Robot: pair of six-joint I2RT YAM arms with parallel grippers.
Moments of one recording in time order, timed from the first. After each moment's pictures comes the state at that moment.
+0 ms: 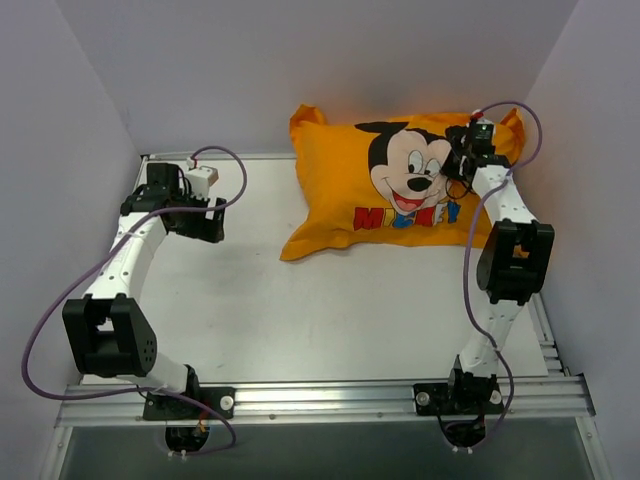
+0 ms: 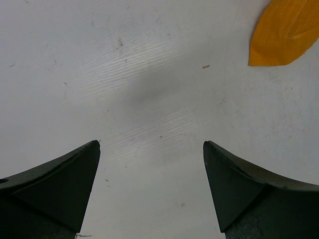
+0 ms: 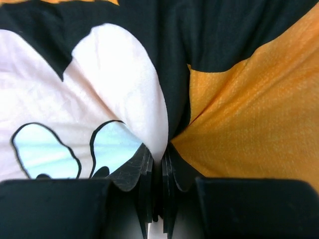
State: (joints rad) left arm -0.01 1.52 1.32 -0.75 0.24 0.23; right arm -0.08 2.04 1.73 -0.38 -0.02 0.35
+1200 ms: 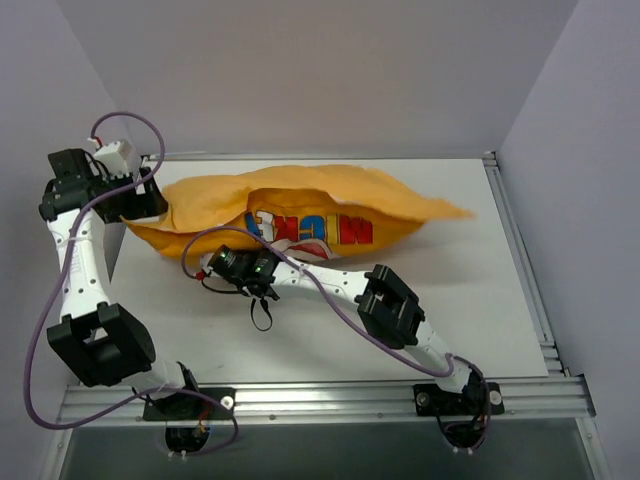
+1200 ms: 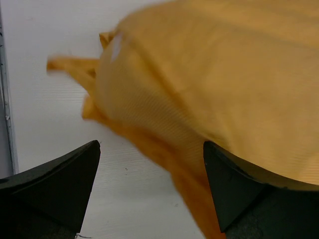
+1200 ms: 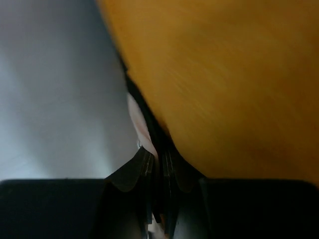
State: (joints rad) left arm 0.36 1.50 1.56 -0.90 0.46 0.13; right arm 1.13 2.29 1.99 -0.52 0.68 -0.65
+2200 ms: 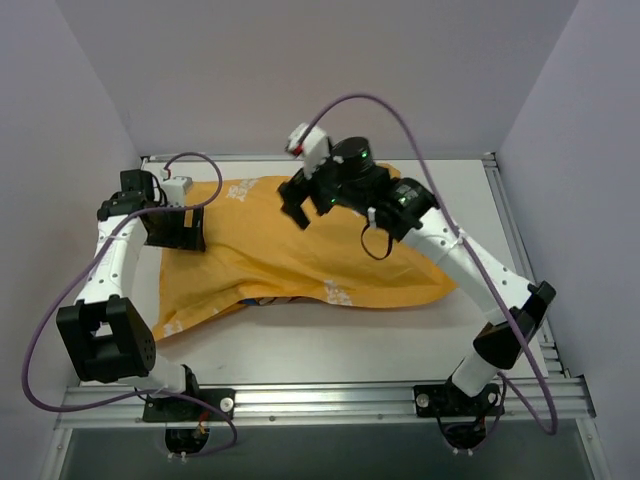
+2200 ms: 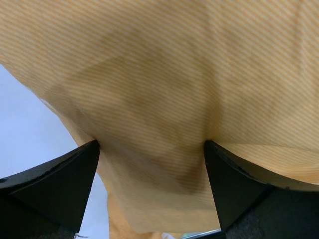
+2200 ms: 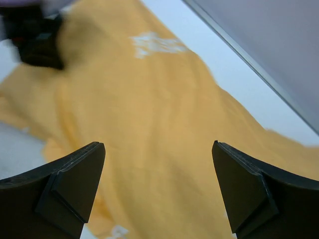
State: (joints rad) left arm 0.14 1.51 1.33 -0.90 0.26 0.24; right arm 0.87 1.64 1.83 -0.58 -0.11 -0.16
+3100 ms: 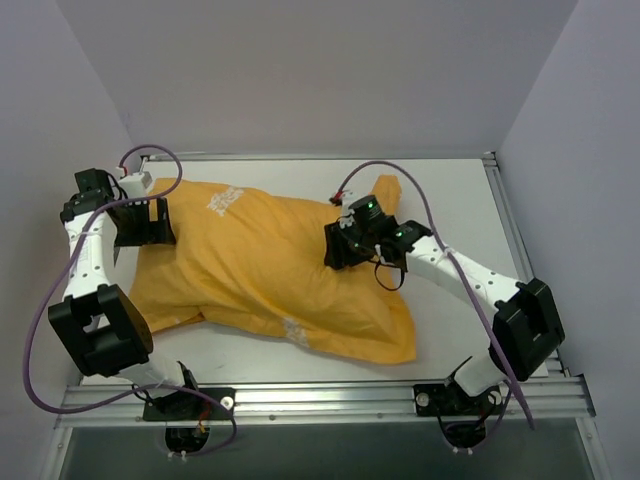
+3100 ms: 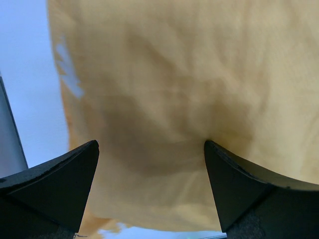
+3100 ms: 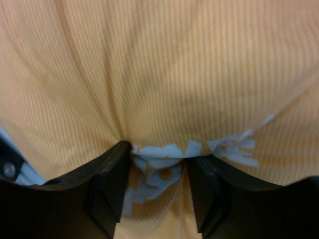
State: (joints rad) left arm 0.36 1.56 1.40 -0.91 0.32 0.26; right arm 0.63 1.52 1.15 -0.44 -0.15 0.27
